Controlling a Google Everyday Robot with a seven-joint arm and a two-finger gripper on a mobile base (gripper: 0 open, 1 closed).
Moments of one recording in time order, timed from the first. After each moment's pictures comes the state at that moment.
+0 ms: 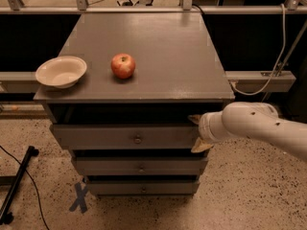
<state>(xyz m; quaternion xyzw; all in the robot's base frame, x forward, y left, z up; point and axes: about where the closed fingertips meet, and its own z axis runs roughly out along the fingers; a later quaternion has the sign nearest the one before) 0.586 -0.149 0.644 -0.72 0.62 -0.07 0.30</state>
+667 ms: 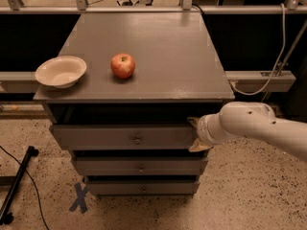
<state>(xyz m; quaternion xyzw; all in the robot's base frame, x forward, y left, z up) 0.577 -0.144 0.630 -0.73 0.62 -0.05 0.28</state>
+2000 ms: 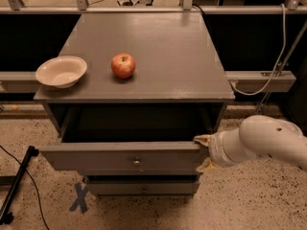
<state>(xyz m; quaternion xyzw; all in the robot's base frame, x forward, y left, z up) 0.493 -0.163 0.641 -0.71 0.65 0.00 0.27</state>
